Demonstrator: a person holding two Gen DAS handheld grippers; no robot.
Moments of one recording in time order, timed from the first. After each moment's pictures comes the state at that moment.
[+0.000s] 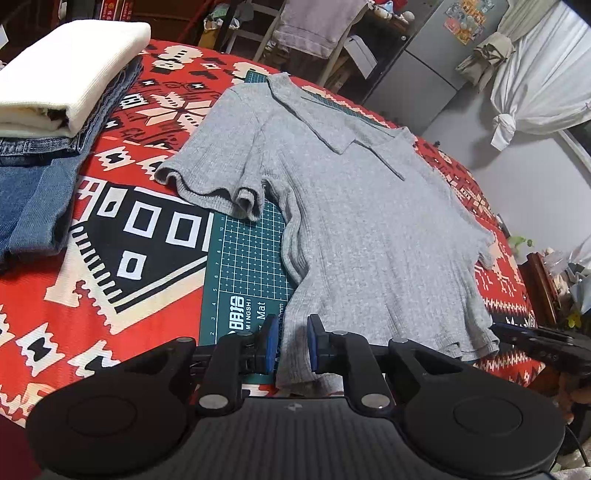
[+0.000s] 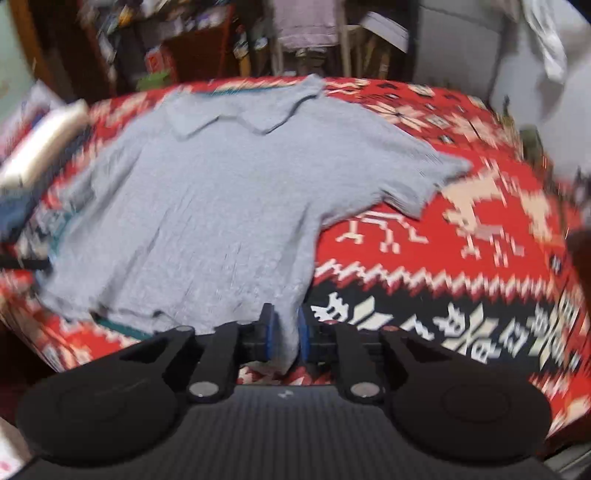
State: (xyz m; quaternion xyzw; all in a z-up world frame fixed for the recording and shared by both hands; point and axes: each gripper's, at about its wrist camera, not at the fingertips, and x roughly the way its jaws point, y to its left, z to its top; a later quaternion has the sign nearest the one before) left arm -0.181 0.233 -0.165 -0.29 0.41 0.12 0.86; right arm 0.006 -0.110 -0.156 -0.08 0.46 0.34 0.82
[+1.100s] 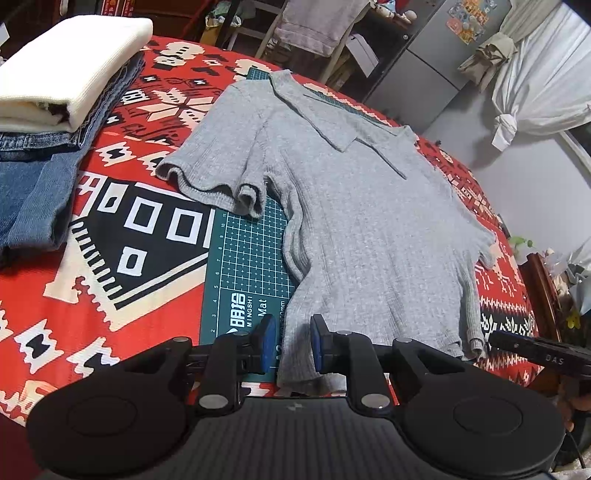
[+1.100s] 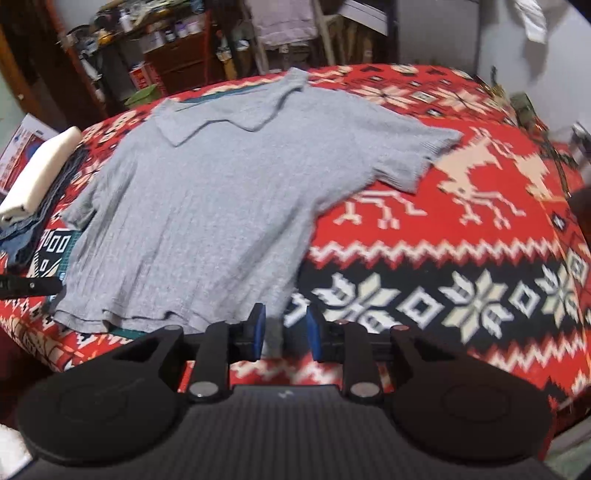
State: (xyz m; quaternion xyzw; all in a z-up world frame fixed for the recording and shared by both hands) left arm -0.181 0.235 -0.168 -0.30 0.41 0.12 0.85; right arm -0.005 -0.112 -0.158 -0.08 0.48 0.32 0.81
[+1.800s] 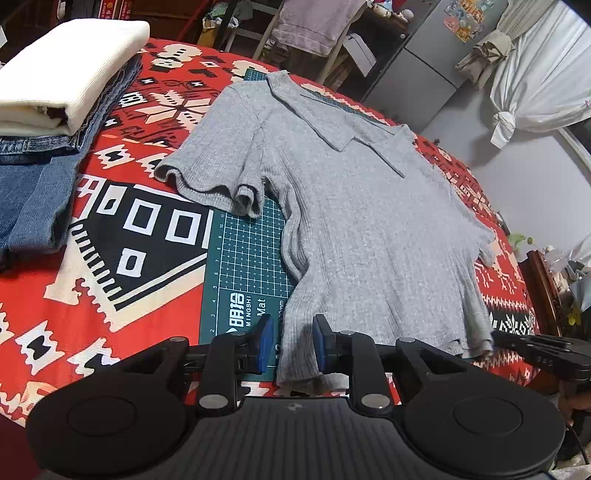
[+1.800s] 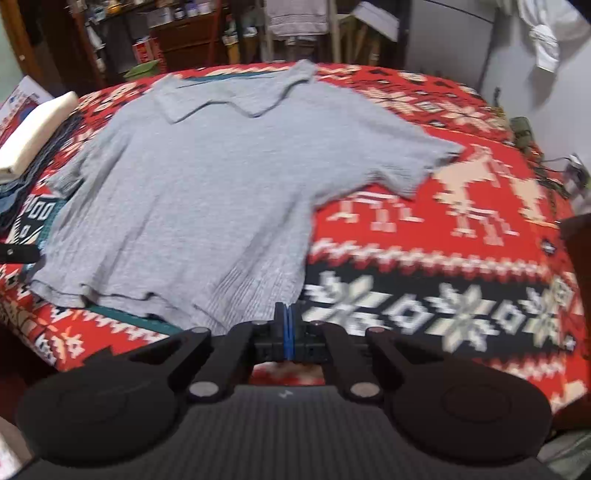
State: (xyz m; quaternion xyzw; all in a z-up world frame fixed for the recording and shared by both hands) left arm -0.181 0.233 -0.167 -0.29 0.41 0.12 0.85; right arm -0.006 -0.107 -0.161 -0.15 0.46 0.31 0.82
